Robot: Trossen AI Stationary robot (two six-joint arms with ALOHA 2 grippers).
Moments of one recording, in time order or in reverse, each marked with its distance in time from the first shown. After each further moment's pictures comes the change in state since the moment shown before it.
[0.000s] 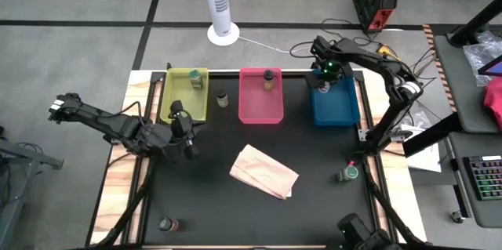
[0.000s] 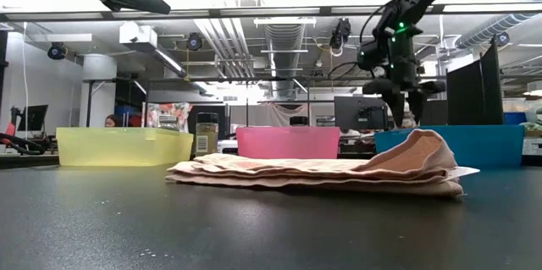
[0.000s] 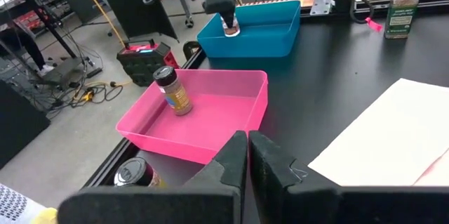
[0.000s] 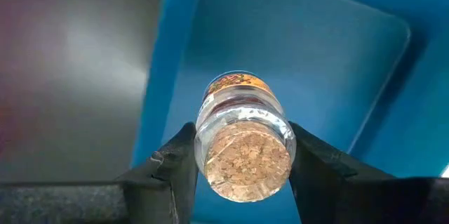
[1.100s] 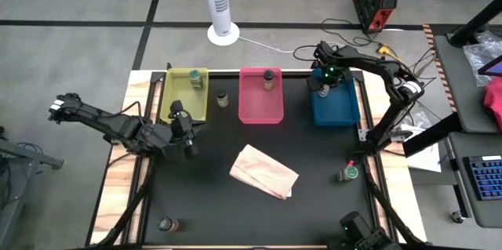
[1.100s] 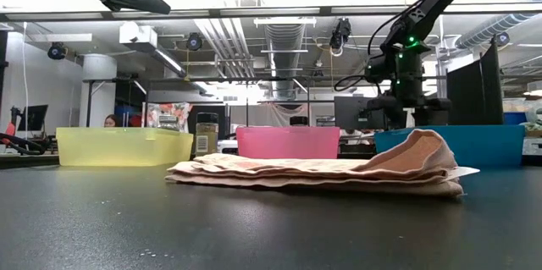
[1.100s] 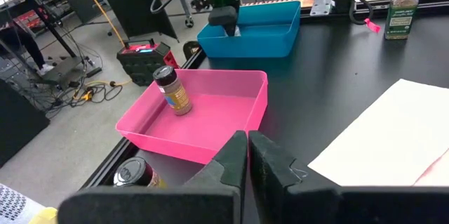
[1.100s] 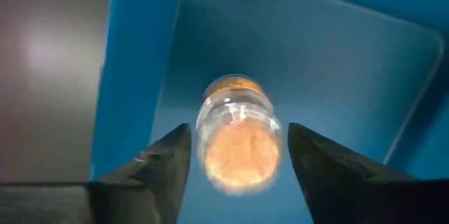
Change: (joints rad) left arm 0.000 0.000 0.000 0.000 0.000 -0.004; right arm -0.048 -0.001 -0.146 0.202 -0.012 -0.027
